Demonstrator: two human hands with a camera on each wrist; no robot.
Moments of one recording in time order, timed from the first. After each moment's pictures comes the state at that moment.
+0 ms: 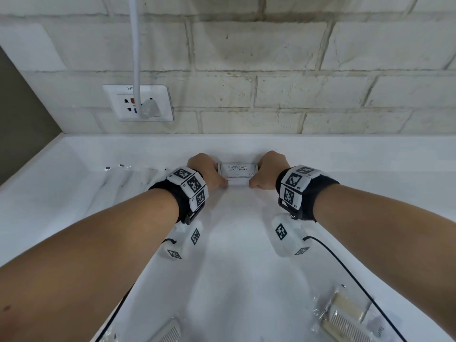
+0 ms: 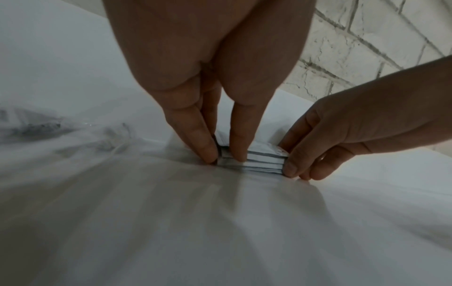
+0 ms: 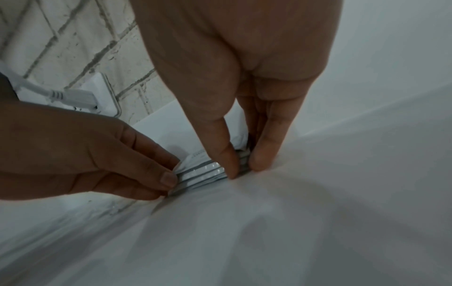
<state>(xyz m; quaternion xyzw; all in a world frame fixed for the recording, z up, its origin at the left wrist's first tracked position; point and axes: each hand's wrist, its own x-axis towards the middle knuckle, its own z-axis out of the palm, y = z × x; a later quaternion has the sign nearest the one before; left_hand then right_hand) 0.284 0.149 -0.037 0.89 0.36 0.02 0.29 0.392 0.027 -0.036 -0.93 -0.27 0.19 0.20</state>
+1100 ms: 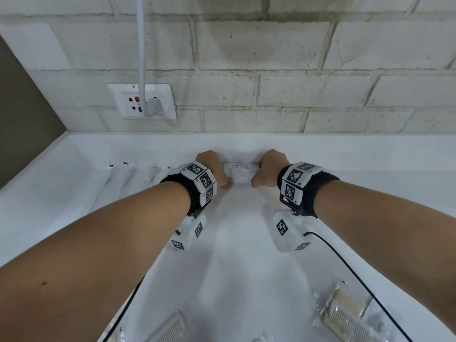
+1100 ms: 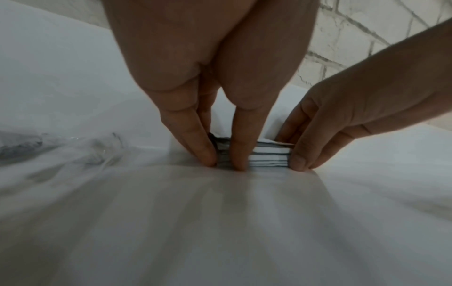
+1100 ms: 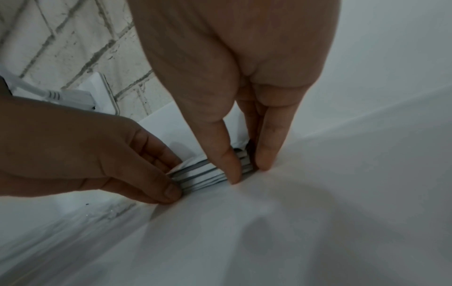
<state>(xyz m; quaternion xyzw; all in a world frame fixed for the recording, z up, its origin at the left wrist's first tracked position) 0.290 0.145 -0.032 0.90 0.35 -0.01 0.25 0.390 0.030 -0.033 -0.93 -0.28 0.19 0.17</state>
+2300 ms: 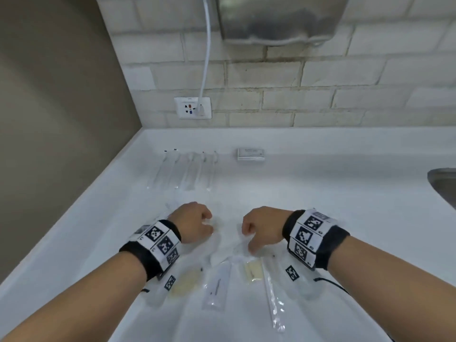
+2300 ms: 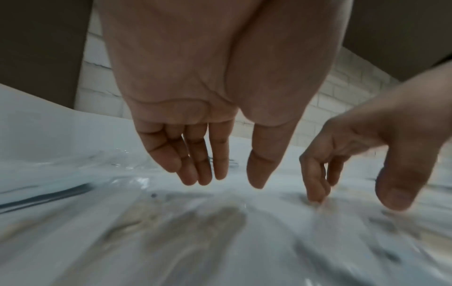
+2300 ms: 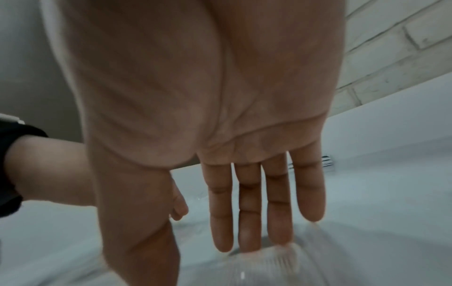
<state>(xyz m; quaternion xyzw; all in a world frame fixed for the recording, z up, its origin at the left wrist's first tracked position) 0.017 0.032 -0.014 0.92 0.30 -0.10 0.22 0.155 -0.126 0.003 -0.80 -0.52 0.30 -0.02</state>
